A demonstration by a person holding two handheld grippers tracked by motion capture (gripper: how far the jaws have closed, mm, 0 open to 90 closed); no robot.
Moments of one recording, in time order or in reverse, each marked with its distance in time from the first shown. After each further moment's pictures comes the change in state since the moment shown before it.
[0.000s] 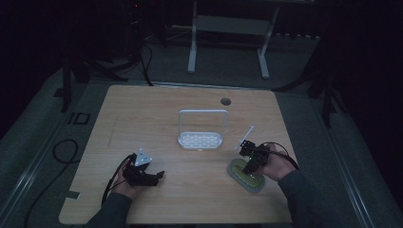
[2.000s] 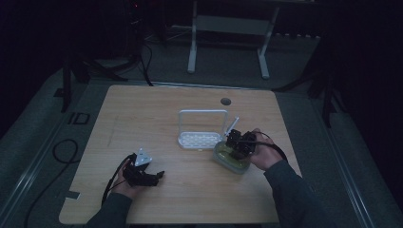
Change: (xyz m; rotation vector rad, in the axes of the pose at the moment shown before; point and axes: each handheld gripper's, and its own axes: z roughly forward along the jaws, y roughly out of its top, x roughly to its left) left arm 0.000 0.000 0.000 -0.001 0.000 -0.002; right arm 0.017 0.047 -0.027 -0.148 -0.154 -0.187
